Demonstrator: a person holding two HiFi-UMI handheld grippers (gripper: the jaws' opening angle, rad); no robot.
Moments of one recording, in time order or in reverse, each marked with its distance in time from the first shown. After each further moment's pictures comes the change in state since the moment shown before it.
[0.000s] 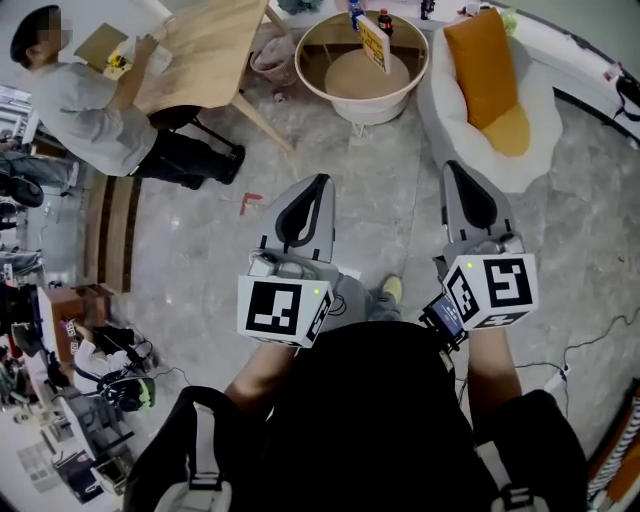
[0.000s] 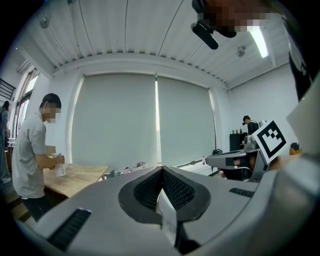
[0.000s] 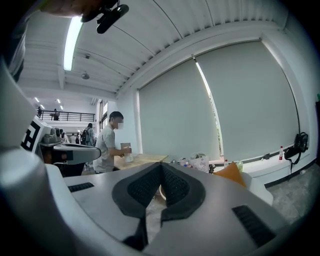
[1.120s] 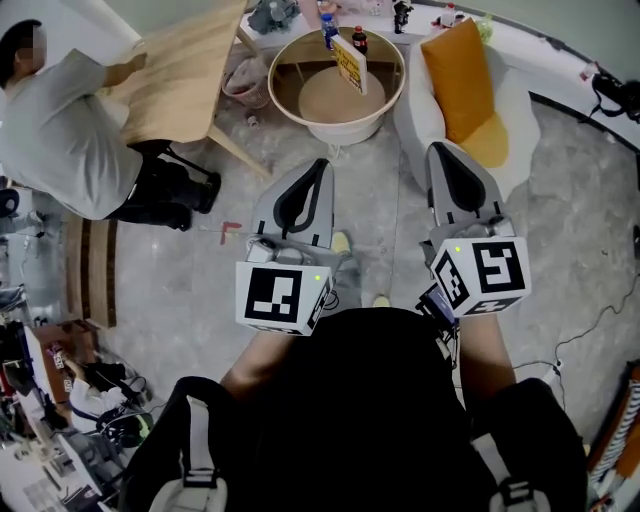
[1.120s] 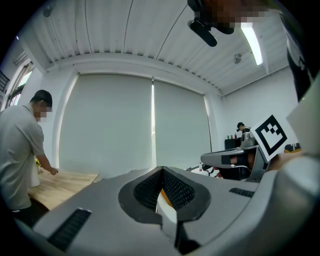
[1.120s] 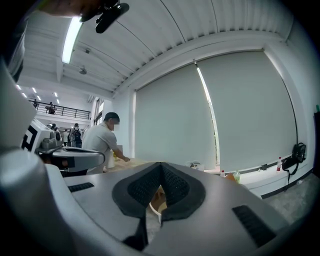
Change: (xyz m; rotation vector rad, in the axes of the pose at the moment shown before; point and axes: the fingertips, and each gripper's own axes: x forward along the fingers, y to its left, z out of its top) left arm 0.092 0.038 0.018 0.000 -0.088 -0.087; right arm 0.083 -0.025 0.039 -0.049 -0.053 -0.078
